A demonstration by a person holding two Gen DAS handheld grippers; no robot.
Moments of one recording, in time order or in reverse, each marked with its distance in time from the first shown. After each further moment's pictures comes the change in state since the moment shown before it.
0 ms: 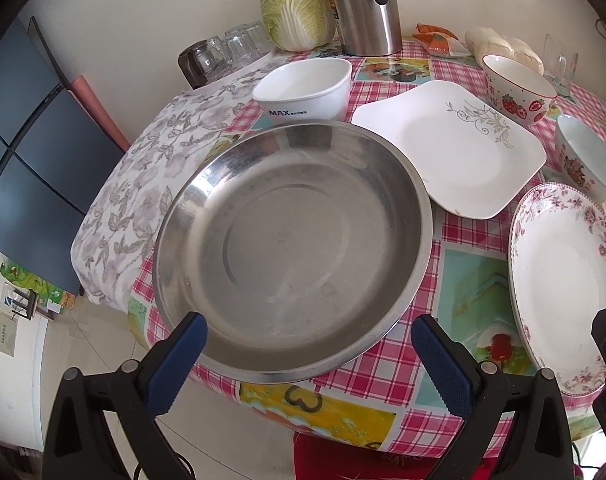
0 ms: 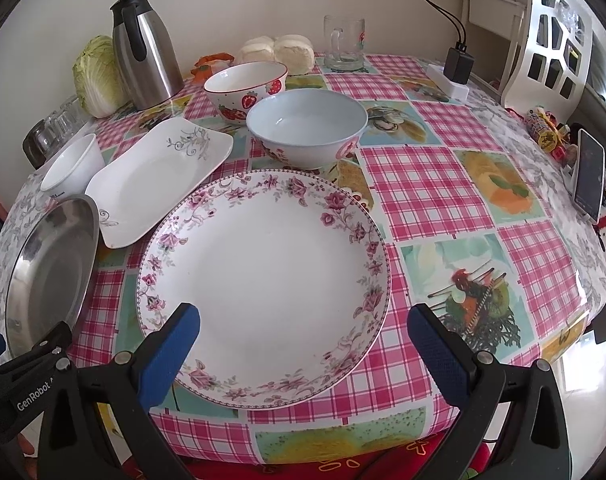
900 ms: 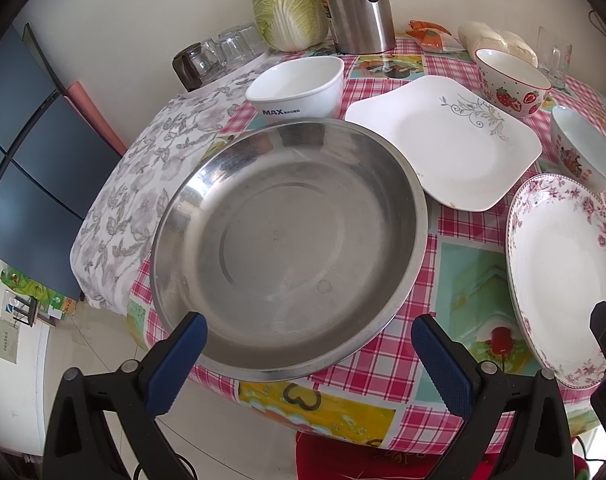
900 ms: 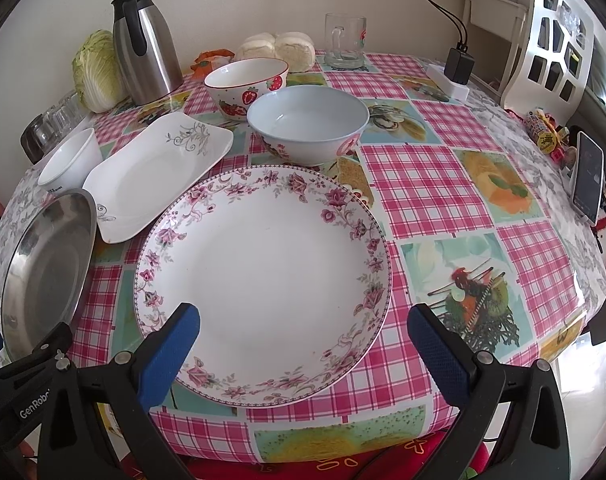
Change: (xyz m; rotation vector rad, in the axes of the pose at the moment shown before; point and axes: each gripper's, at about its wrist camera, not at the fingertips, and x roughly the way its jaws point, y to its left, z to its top) left arm 0.003 -0.007 0.001 0.018 0.003 0.007; right arm 0.001 0.001 -0.001 -0.007 0.006 -0.010
